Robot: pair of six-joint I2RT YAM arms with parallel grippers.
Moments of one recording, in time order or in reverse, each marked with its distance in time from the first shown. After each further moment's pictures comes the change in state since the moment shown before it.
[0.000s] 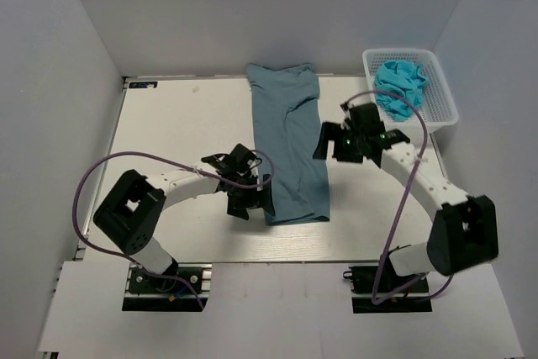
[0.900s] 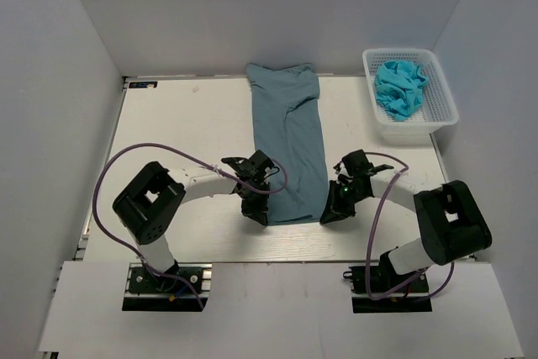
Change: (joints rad) left arm -0.133 0.146 0.094 -0.065 -0.105 -0.016; right arm 0.016 0.009 -0.486 0.036 -0.287 0.124
